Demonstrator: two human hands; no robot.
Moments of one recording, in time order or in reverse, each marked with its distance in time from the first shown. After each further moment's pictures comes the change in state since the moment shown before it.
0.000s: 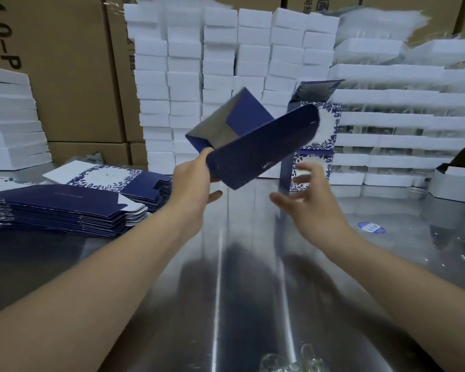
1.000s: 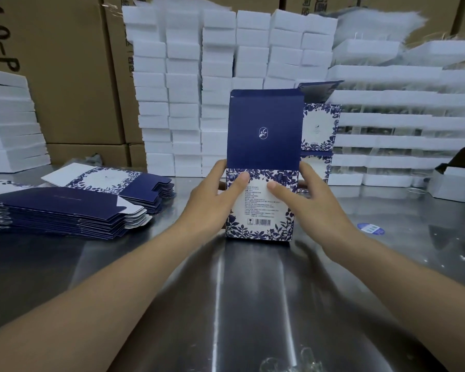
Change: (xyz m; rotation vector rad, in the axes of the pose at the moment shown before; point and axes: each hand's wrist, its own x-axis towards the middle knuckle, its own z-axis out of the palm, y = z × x) left_hand 0.009 -0.035 -0.006 0.514 -0.307 0.330; right_hand 0.003 0.003 -0.007 0.107 -0.082 -0.037
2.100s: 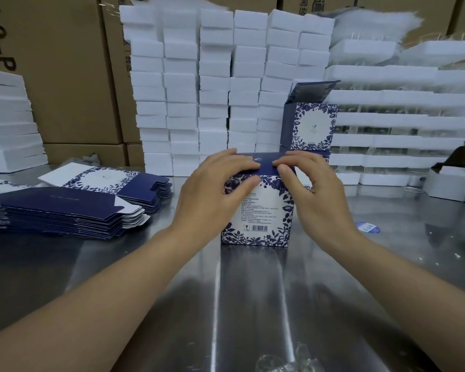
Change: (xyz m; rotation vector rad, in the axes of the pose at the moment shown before) left_hand 0.001 0.008 -0.002 0.413 0.162 0.454; right_hand 0.000 -0.012 -0.004 -0.180 0.186 -0.345
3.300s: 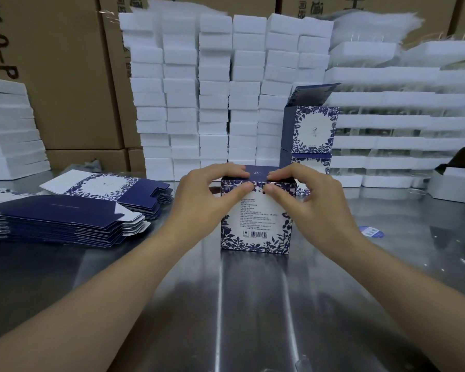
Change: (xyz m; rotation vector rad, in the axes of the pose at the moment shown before) left_hand 0.004 -0.006 -0.009 -0.349 -0.041 -0.242; right_hand 0.001 0.001 -0.005 -0.010 -0.105 -0.027
